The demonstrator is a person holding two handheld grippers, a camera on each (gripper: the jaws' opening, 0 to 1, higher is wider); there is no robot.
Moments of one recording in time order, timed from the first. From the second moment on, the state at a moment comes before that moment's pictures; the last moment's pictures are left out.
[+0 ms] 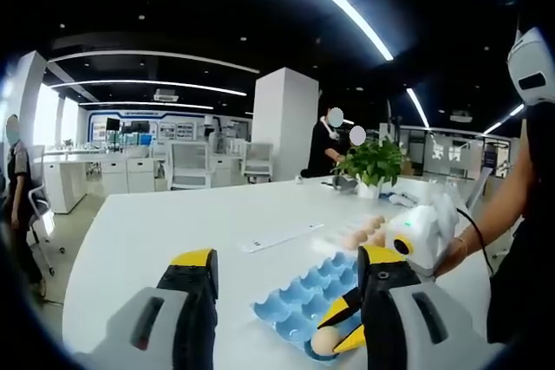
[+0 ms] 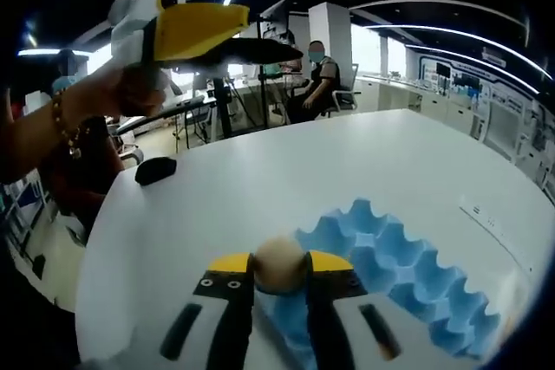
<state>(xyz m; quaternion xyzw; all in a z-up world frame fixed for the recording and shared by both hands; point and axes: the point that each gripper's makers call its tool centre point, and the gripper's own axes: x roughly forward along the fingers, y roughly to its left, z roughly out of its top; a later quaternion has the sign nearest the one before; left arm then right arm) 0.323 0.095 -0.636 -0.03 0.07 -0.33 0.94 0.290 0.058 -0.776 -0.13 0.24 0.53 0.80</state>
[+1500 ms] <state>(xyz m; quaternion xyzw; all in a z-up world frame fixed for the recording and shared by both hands) 0.320 0.090 -0.630 -0.01 0.06 -0.34 0.94 0.289 0.009 -0.760 -0.13 0.18 0.53 0.82</state>
